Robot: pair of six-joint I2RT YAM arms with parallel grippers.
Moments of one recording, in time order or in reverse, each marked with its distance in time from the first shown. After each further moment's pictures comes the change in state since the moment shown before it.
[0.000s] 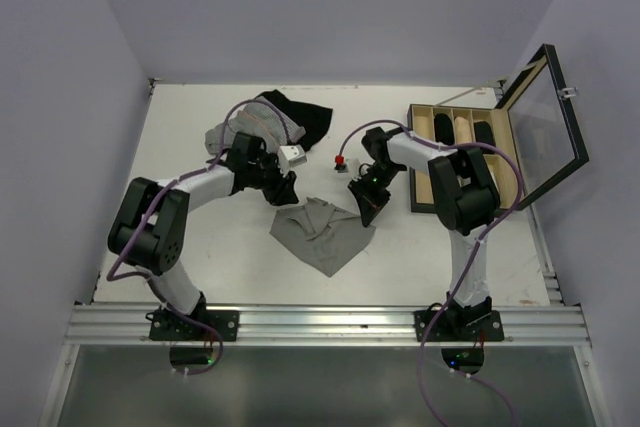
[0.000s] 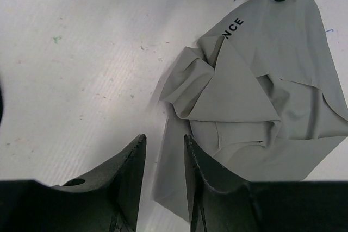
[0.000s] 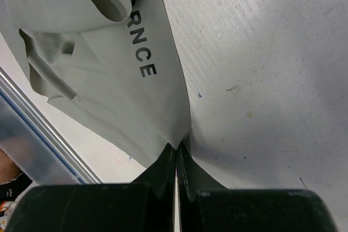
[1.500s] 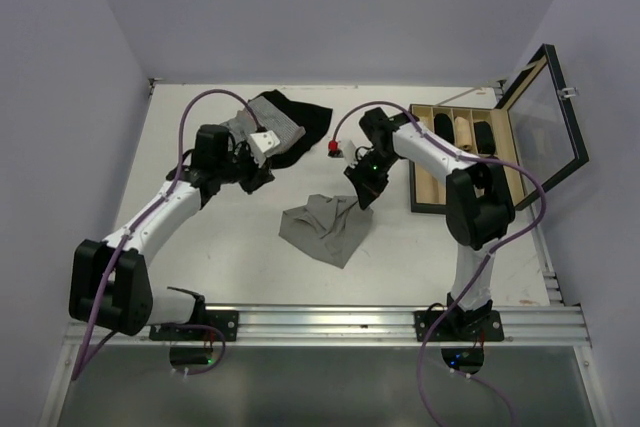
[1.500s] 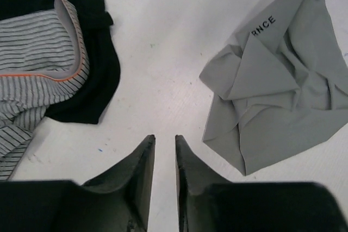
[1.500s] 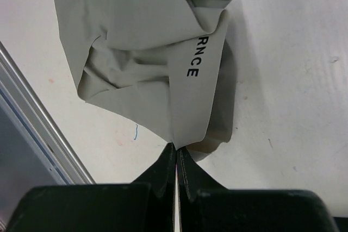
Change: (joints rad) left arm 0.082 -0.376 -0.060 -0.062 -0.148 0.003; right arm 0.029 -0.148 0.103 -0.067 0.045 -0.117
